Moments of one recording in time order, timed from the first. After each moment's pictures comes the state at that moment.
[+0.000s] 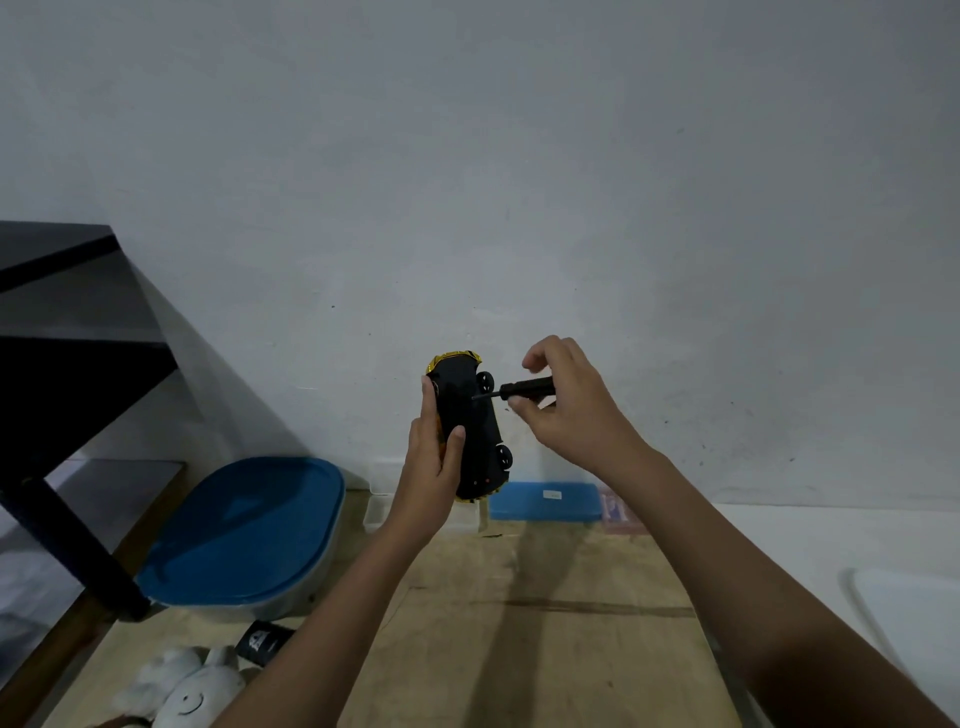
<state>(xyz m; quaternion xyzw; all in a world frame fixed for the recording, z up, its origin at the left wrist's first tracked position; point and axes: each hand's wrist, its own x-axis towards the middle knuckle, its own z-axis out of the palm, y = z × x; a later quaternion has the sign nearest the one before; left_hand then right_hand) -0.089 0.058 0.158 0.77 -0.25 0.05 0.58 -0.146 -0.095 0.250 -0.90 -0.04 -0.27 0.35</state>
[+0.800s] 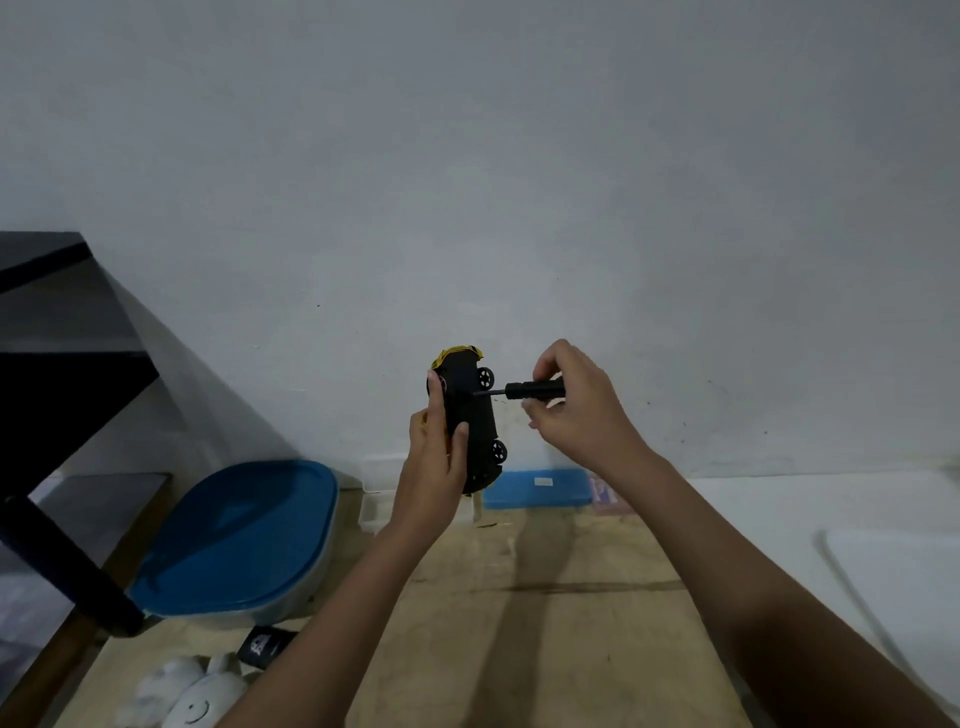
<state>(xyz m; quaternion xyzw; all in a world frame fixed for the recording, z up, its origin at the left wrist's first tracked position) -0.106 0.058 0.168 0.81 -0.27 0.08 0.51 -0.165 -0.094 0.244 -0.88 0.03 -0.28 0.39</state>
